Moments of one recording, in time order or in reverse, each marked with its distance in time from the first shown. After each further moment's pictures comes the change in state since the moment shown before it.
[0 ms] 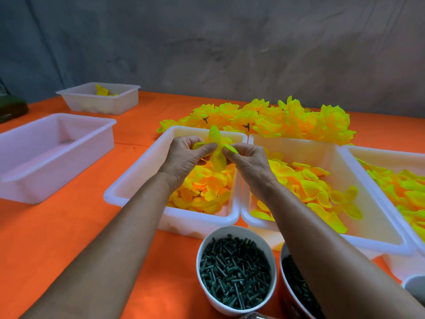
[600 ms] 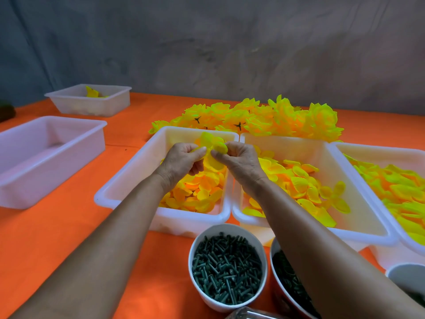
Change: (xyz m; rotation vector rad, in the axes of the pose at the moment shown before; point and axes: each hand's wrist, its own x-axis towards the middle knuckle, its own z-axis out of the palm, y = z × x) left_hand -0.005 0.003 0.006 0.222 -0.102 -0.063; right_hand 0.000 0.001 -0.003 -0.051 0.025 0.032
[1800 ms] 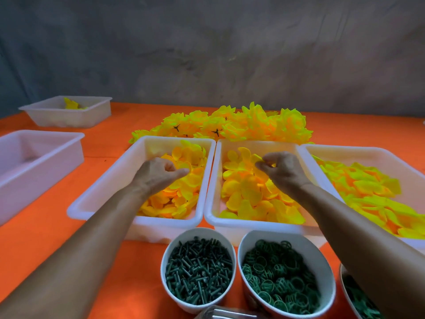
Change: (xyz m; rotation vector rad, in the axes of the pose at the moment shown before) left_hand 0.002 -0.004 0.000 0.601 0.019 -0.046; right_hand -0.023 -0.010 -0.129 -0.904 0.149 -0.006
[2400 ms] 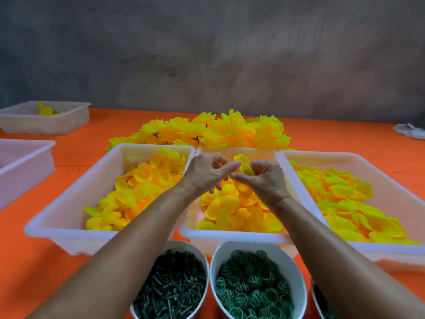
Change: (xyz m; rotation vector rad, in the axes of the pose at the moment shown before) left_hand -0.001 0.119 0.063 -0.508 -0.155 0.306; right_hand -0.013 0.007 0.003 0.557 0.144 0.017
